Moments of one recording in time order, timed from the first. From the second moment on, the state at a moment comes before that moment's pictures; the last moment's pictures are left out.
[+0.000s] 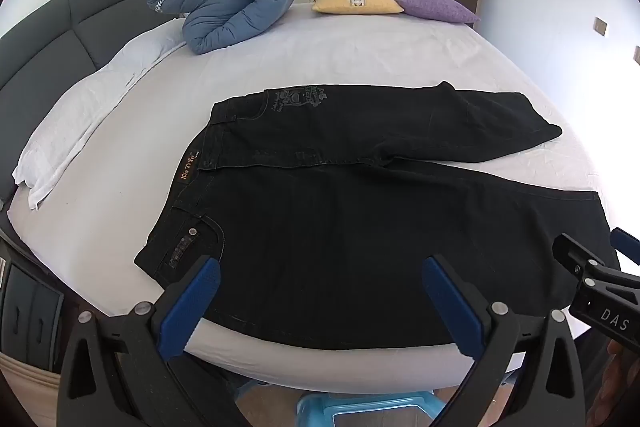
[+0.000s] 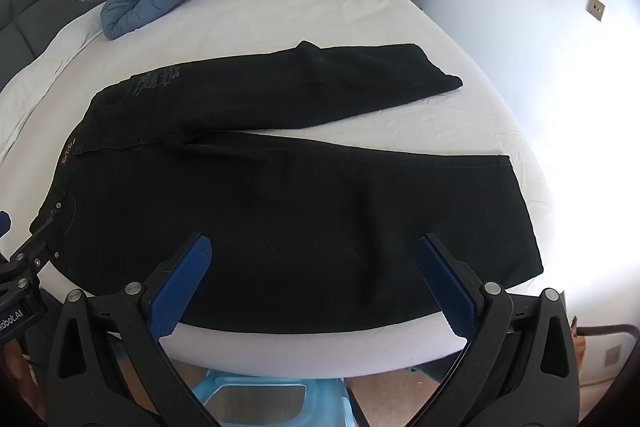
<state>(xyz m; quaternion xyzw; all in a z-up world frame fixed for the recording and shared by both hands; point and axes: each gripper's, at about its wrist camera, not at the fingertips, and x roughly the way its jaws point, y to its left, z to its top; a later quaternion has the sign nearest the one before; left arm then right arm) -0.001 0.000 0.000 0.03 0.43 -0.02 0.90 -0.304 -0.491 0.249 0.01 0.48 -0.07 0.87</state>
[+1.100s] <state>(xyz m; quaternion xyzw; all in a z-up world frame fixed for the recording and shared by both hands) -0.002 0.004 -0.003 0.04 0.44 -0.02 0.90 -0.304 -0.487 0.246 0.01 0.48 -0.06 0.87</state>
